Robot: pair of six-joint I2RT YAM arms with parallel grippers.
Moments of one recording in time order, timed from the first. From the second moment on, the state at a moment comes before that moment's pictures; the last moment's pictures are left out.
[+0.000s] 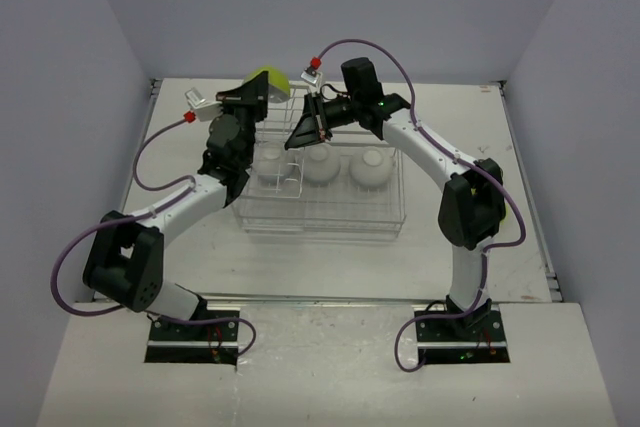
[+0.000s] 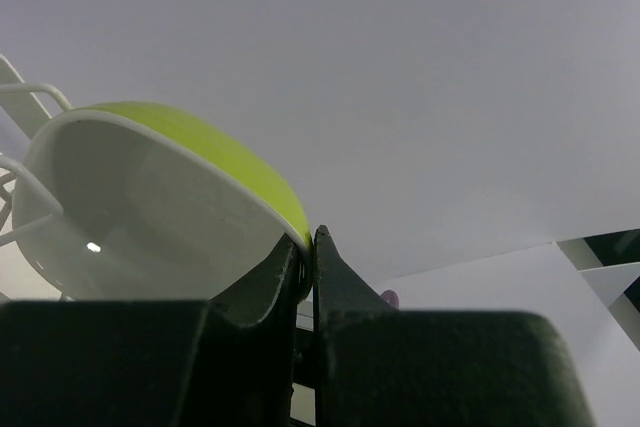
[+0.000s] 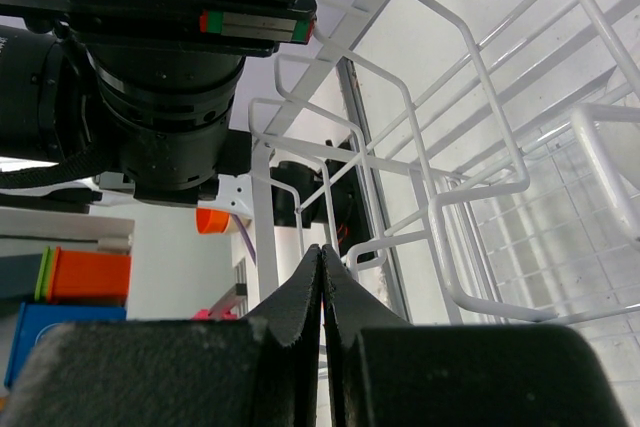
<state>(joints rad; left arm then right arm) -0.43 1.47 0.92 0.78 -0.44 -1.39 0.53 2.00 1.81 -0.37 -1.09 0.58</state>
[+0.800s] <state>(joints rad) -0.28 1.38 1.25 0.35 -0.28 -1.11 0.54 2.01 1.89 -0.48 -1.04 0.58</state>
